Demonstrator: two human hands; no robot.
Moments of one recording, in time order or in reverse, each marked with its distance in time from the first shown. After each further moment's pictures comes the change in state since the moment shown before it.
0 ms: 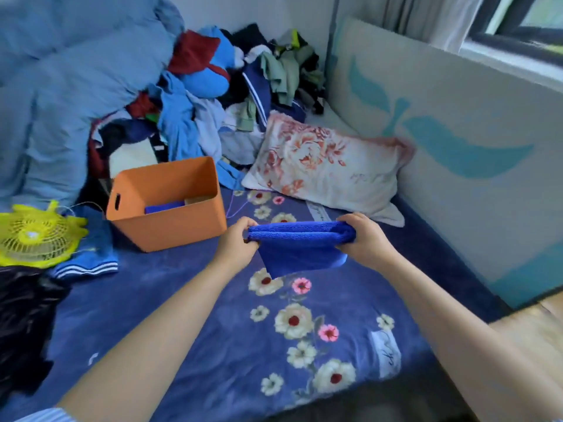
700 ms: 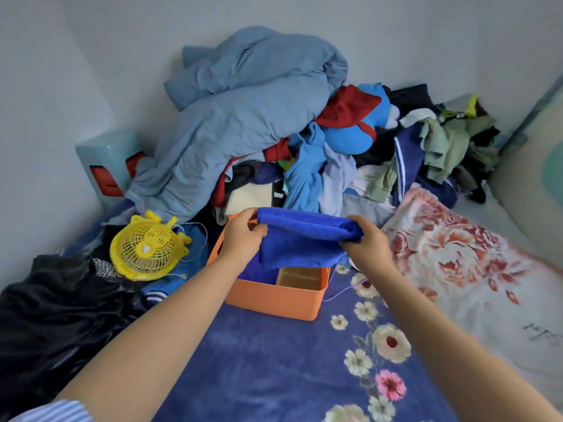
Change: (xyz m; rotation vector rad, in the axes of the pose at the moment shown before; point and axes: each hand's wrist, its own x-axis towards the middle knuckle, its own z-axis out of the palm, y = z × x) left_hand 0.210 -0.091 -0.230 -0.183 0.640 -0.159; right_hand 0.311 -0.220 0.124 0.283 -0.025 -0.274
